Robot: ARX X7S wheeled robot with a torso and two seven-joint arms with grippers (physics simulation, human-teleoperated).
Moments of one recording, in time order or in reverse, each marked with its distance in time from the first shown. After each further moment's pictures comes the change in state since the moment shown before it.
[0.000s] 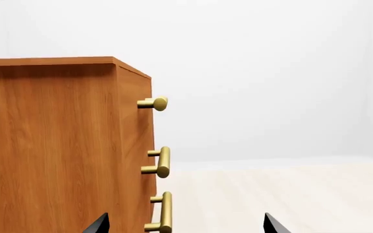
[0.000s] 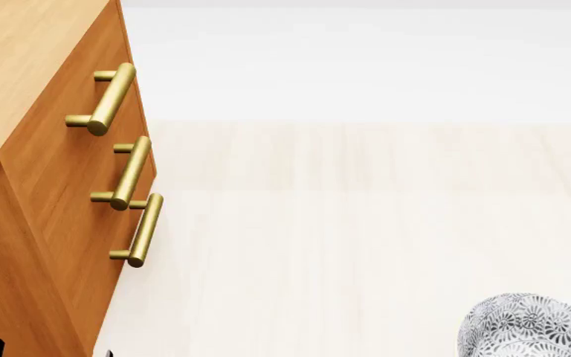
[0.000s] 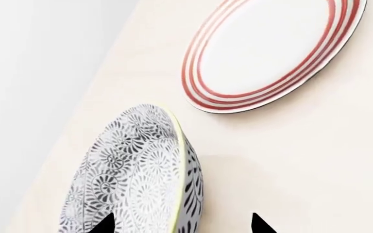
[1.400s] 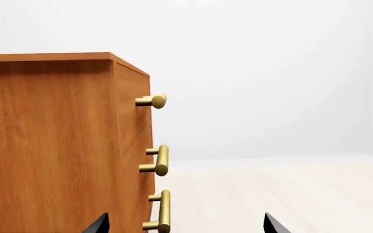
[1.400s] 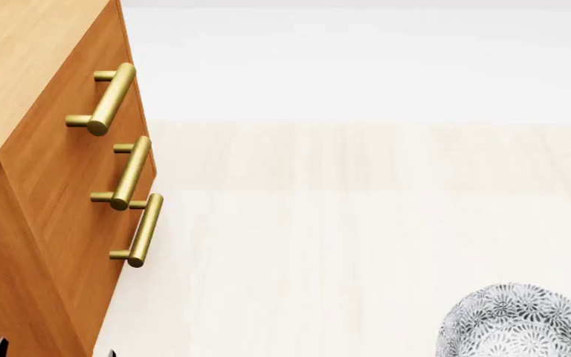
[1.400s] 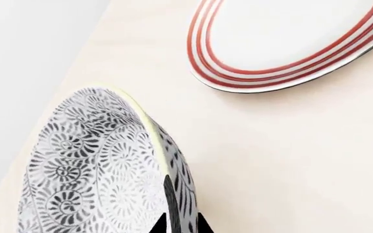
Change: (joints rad) left arm -0.015 -0.013 0.017 -0.017 -0.014 0.007 -0.010; right arm 0.156 0.030 -0.060 0.182 0.048 0.095 -0.019
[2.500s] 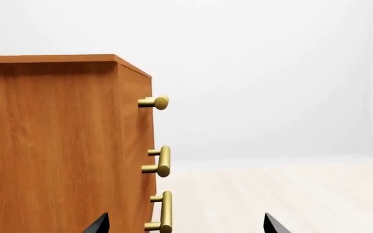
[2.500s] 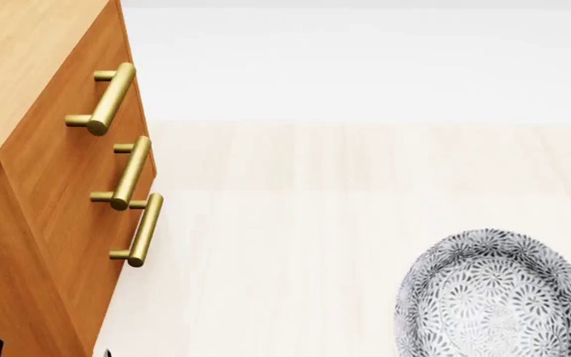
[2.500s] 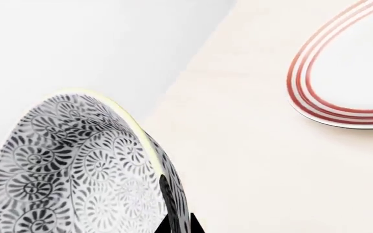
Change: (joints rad) left arm 0.002 -0.018 0.003 0.004 -0.013 0.011 -0.012; right arm -0.142 -0.011 -0.027 -0.209 -0.135 -0.130 -0.221
